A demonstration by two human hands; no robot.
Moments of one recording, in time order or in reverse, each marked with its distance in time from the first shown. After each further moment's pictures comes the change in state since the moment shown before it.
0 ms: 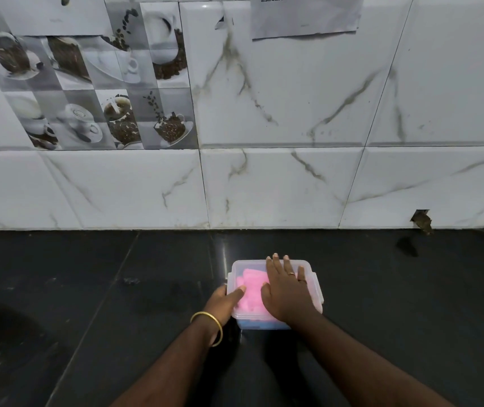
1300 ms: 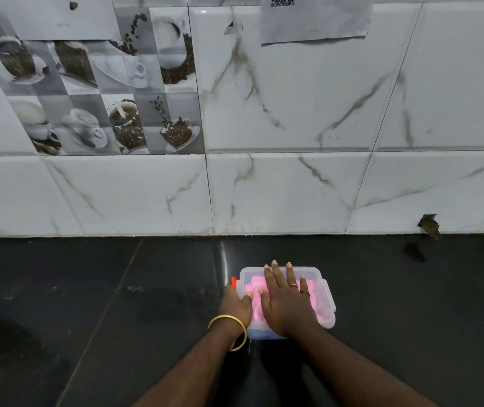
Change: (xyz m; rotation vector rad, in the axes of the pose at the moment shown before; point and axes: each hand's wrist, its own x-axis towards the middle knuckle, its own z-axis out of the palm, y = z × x) left_hand -0.013 0.026 0.013 0.475 0.170 0.085; right_hand 0.001 -0.017 0.019 -0.030 0.026 0.010
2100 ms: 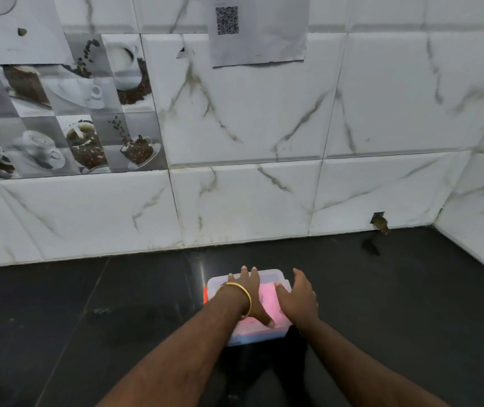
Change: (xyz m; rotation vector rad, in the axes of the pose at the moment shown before) left_hand 0.009 0.079 0.040 1.094 -0.451 0.460; right_hand -0.023 0.067 -0.037 0.758 0.240 0.590
